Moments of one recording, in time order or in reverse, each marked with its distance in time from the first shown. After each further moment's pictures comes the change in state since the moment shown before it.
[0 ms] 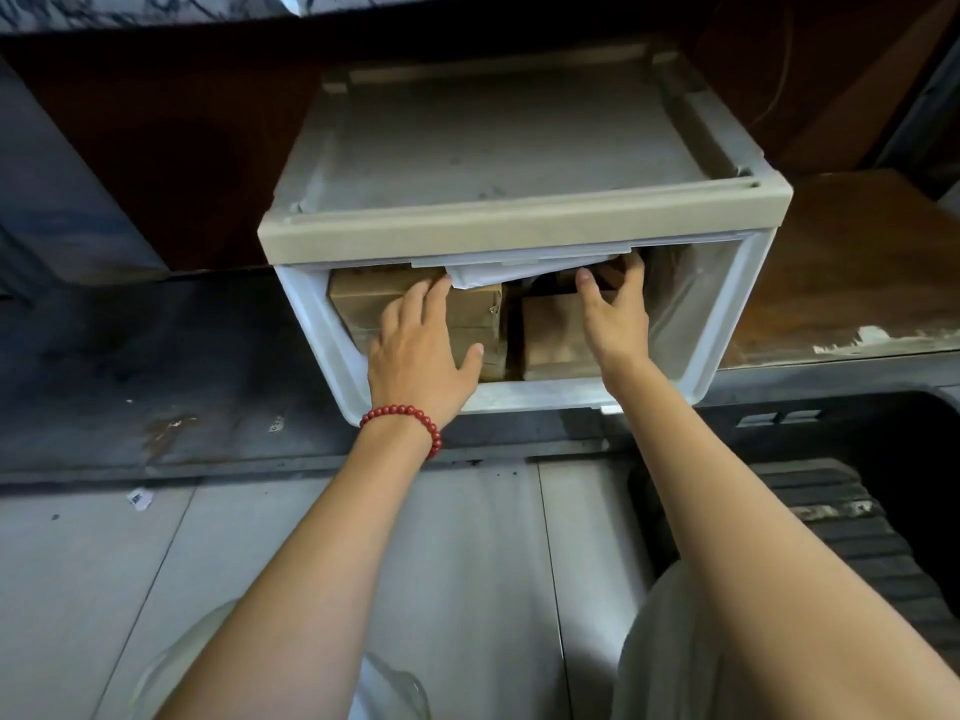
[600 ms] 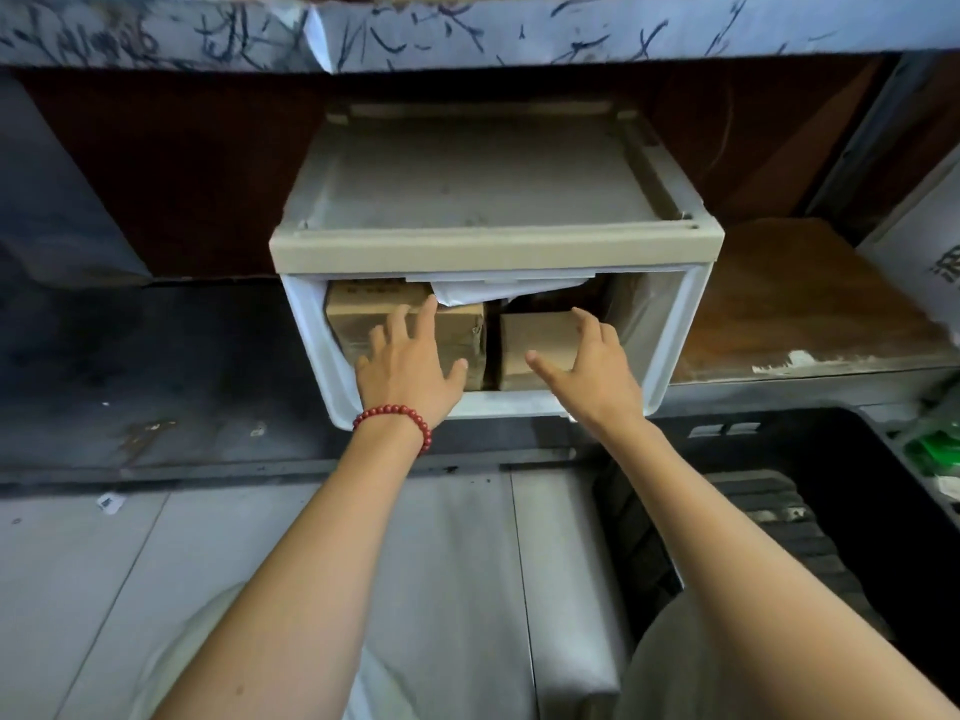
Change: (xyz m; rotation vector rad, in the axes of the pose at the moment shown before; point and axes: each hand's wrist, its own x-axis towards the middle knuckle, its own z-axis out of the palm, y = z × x) left_hand -0.014 0.010 -0.020 0.078 -0.113 -0.092; right_hand -0.053 -0.009 -0.032 -0.698 -0.166 -0.169
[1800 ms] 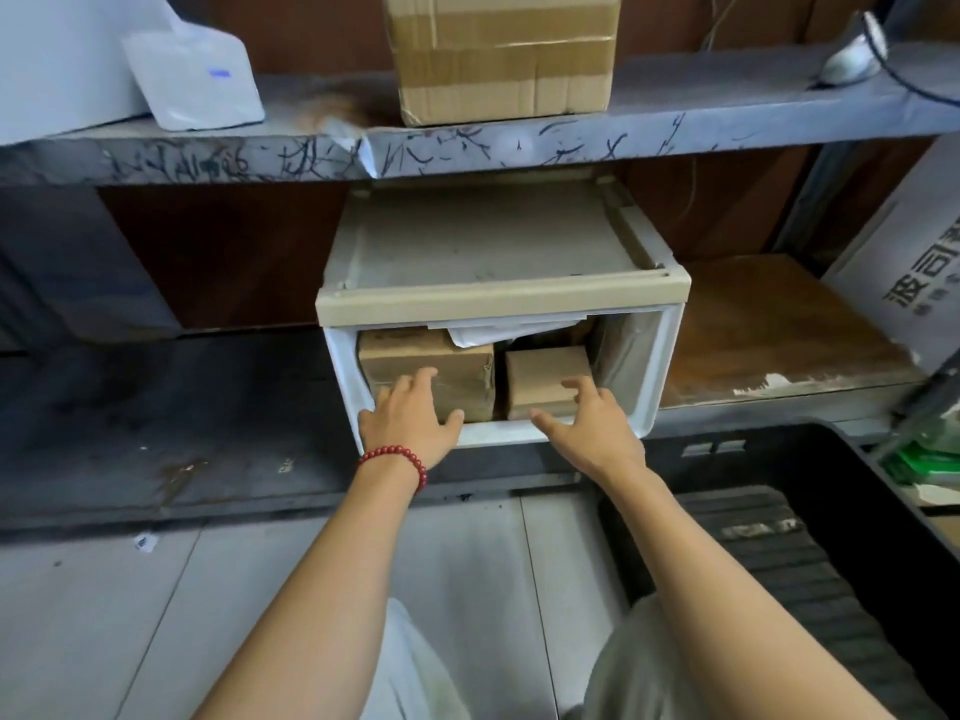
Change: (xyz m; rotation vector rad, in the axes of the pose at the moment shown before) left_hand -0.031 -0.019 -0.035 -0.061 -0.116 -0.007; right_hand -0.053 -0.030 -0.024 -0.028 -0.119 0.125
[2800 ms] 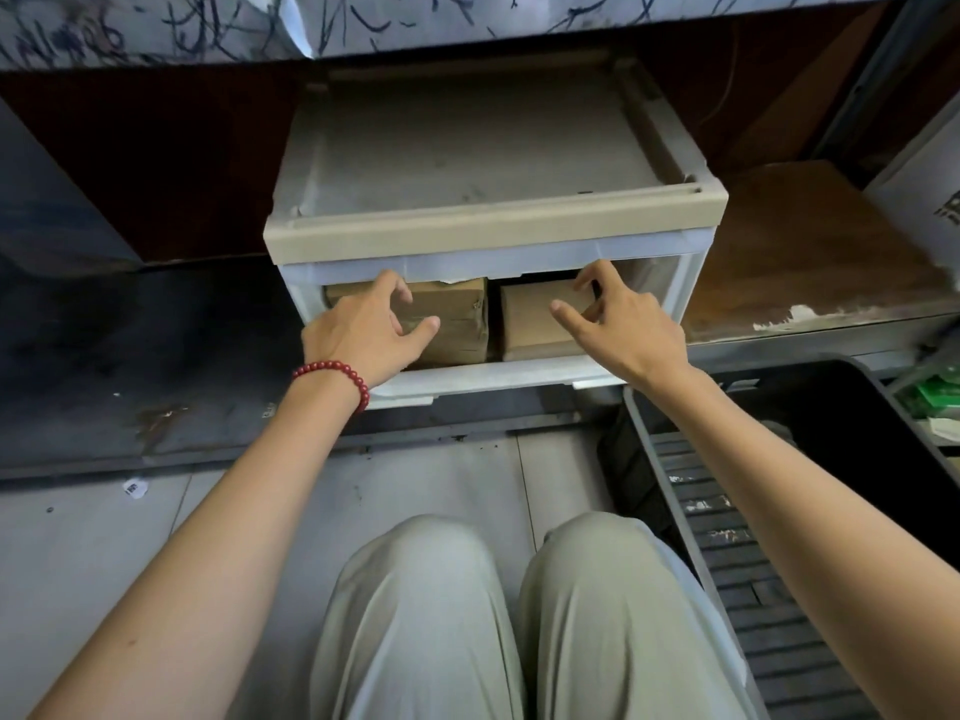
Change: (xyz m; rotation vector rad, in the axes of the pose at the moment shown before) left_hand 0.052 -0.017 -0.014 0.000 0.029 0.058; right_hand 0.060 0.012 -0.025 -0.132 0.078 -0.177
